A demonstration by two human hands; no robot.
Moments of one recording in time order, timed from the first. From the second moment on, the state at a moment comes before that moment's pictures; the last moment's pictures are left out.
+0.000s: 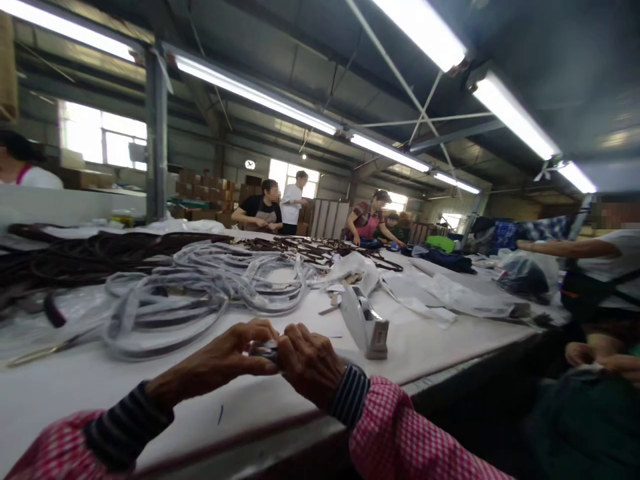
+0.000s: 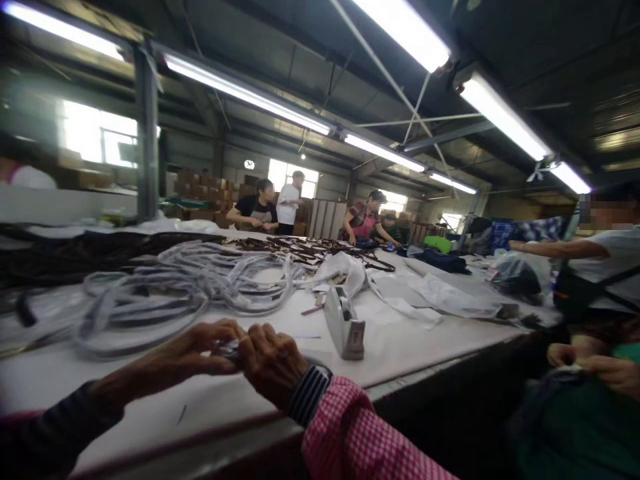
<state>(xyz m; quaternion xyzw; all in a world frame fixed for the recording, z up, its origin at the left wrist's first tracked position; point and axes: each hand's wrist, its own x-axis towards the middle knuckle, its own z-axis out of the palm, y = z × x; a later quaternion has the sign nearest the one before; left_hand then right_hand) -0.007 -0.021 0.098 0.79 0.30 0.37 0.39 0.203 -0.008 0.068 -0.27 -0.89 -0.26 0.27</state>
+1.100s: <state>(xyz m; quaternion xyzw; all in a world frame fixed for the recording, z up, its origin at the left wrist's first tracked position) -0.028 -0.014 0.049 0.91 0.32 0.24 0.11 0.215 0.021 0.056 -0.30 -0.95 0.07 0.08</state>
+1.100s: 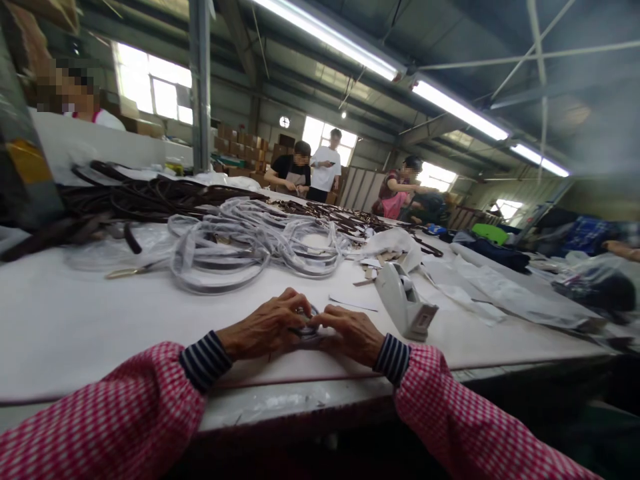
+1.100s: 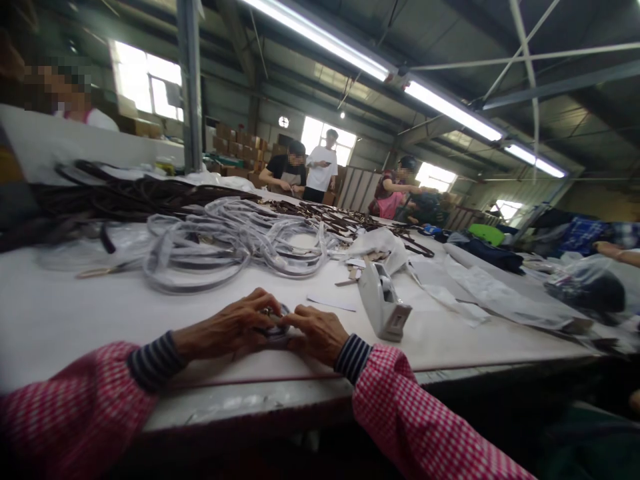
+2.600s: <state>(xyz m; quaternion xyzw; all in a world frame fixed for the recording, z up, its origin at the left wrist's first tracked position) -0.051 0.000 0.058 0.89 0.30 0.23 0.25 0.188 0.074 0.059 -0.29 -0.95 0.12 0.08</state>
